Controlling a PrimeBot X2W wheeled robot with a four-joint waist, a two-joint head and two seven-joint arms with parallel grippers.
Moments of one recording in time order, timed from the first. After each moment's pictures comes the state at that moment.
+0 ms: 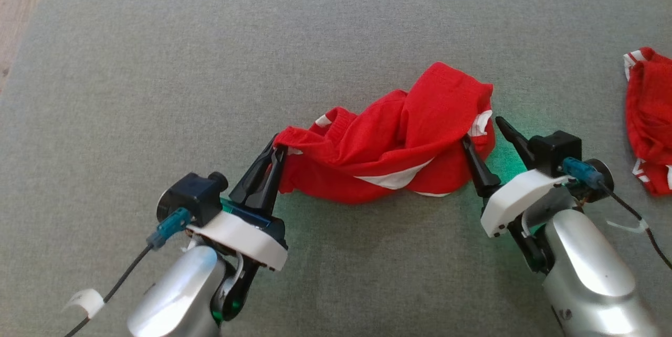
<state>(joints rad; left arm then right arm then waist) -0.38 0.26 -0.68 0.29 -0.63 -0.04 -0.19 -0.38 -0.17 0.29 0.55 0.23 0.13 -0.06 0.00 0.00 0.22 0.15</state>
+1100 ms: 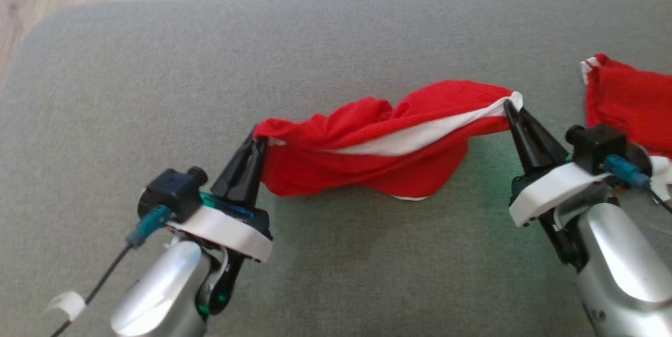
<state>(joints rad) -0.38 0.29 -0.66 0.27 -0.65 -0.02 -0.20 -0.35 -0.25 0.28 0.39 0.25 0.13 -0.09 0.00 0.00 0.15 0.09</state>
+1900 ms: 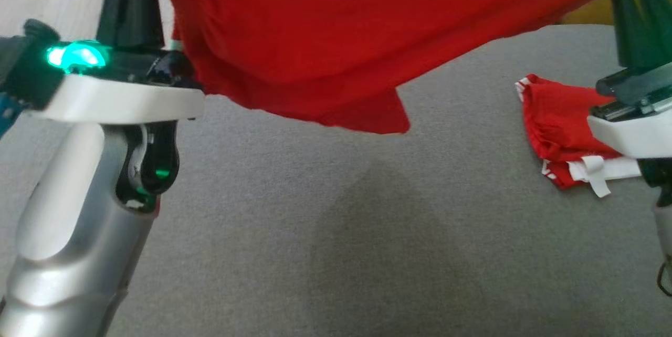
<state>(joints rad) -0.64 0.33 -0.41 -0.01 -0.74 0.13 -0.15 -0.46 -0.40 0.16 -0.06 0.08 0.13 -0.19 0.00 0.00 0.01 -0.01</state>
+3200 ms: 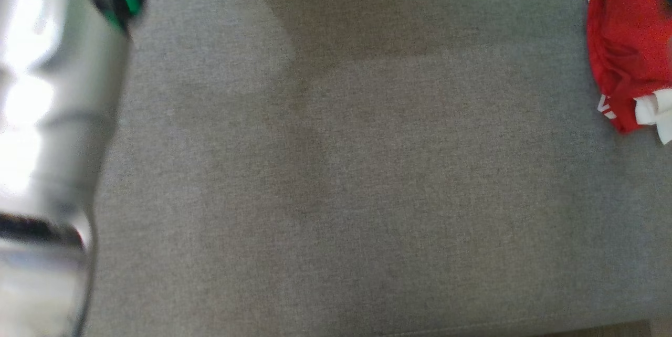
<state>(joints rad) -1.27 0.22 -0.44 0.69 -0.64 -0.10 -0.25 -1.18 -0.39 0.38 0.71 0.08 0.13 -0.23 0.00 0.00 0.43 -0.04</state>
